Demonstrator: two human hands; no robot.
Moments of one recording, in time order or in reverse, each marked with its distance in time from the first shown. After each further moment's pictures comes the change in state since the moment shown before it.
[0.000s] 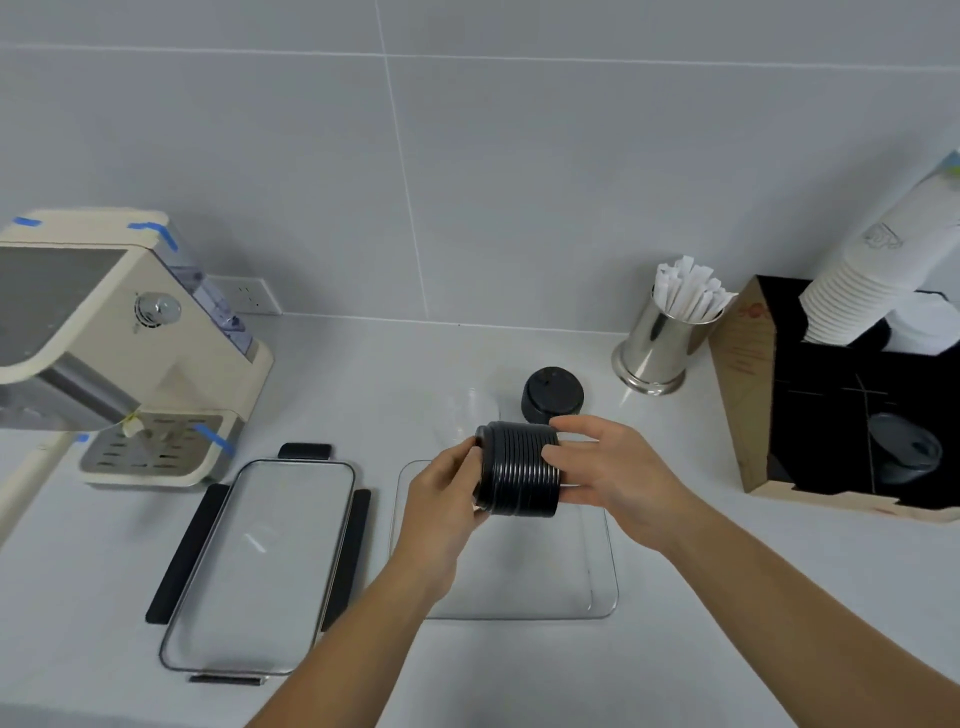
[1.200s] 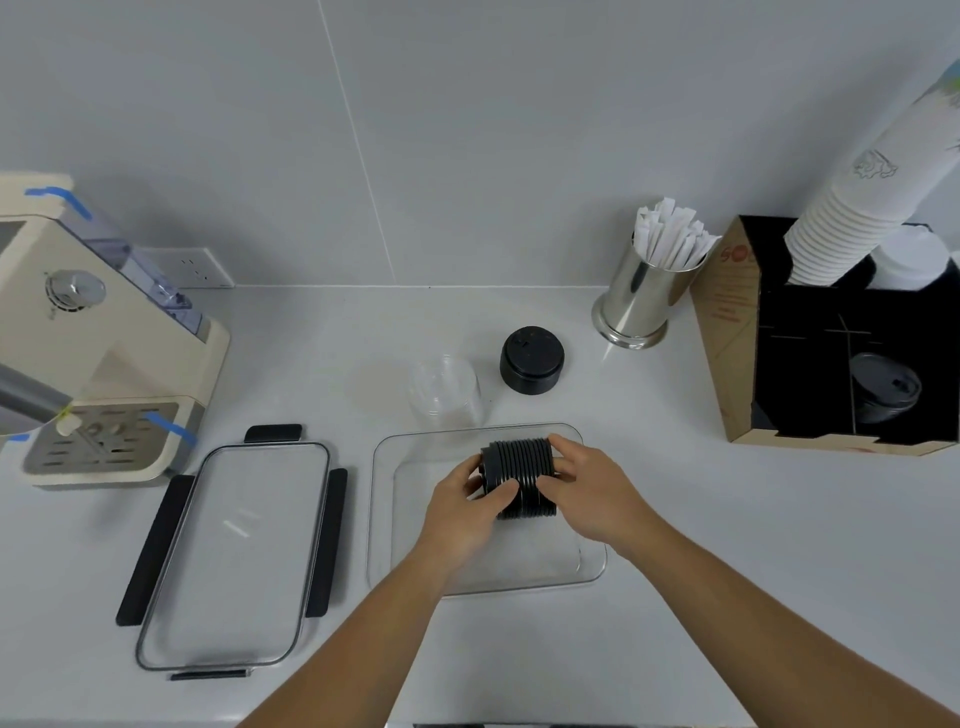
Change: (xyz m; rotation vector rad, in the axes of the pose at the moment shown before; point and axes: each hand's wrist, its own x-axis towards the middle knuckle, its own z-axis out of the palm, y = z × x) left_hand 0.030 -0.070 0.007 0.317 -0.136 -0.105; right_hand 0.016 0.080 -0.012 -0.570 0.105 0.032
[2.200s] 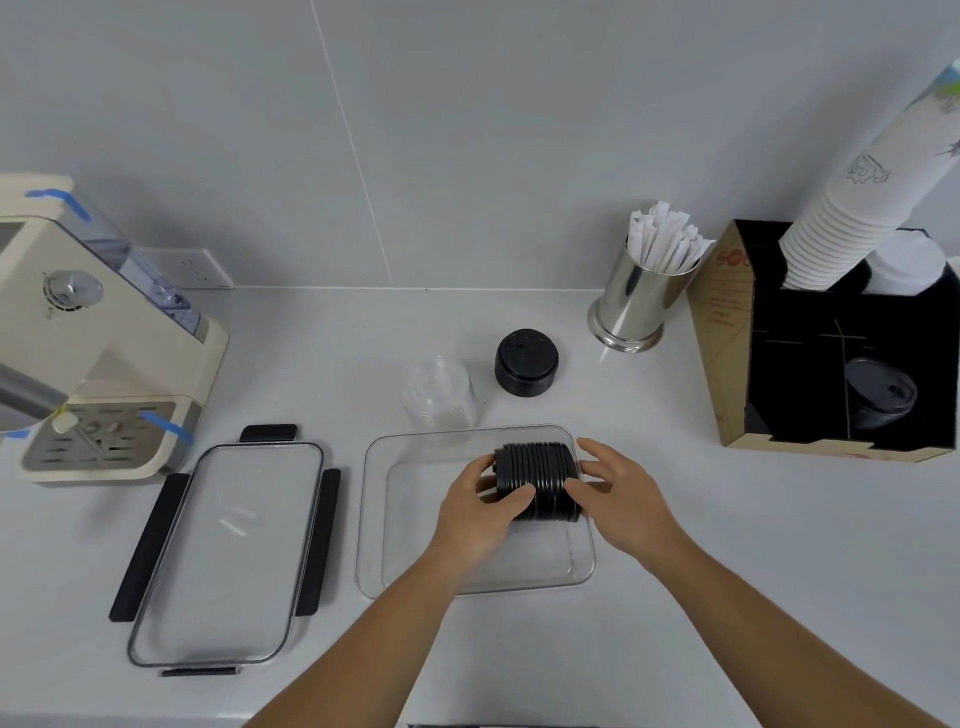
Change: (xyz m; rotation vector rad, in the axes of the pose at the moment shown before) left_hand 0.007 -0.008 0.024 0.069 0.019 -0.001; right_hand 0.001 0.041 -0.023 0.108 0.135 0.009
